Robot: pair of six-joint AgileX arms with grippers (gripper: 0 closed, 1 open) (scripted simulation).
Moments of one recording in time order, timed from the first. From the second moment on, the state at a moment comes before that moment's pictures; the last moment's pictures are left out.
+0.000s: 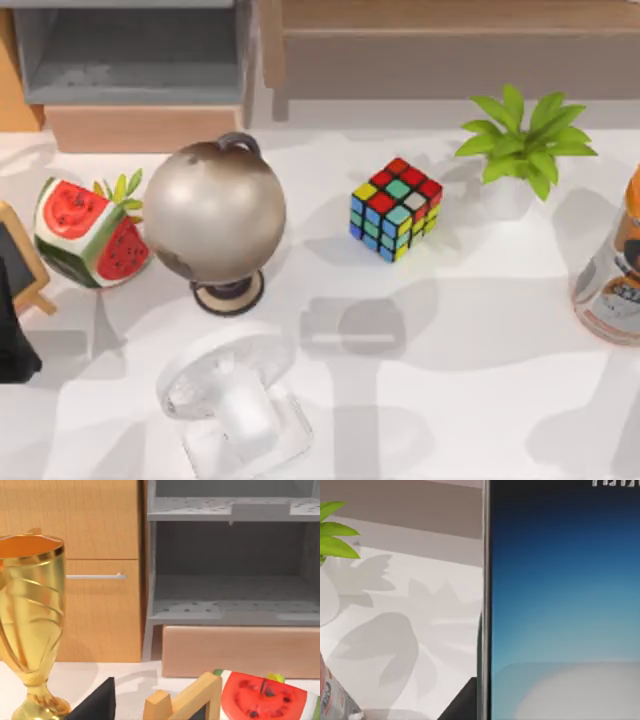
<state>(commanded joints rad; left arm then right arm) 0.00 0.00 0.00 0.00 0.00 0.00 -0.80 1.27 0.80 -0.29 -0.90 -0.63</state>
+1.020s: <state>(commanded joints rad) 0.00 0.00 0.00 0.00 0.00 0.00 -0.66 1.39 0.77 -0.03 -0.79 -0.48</state>
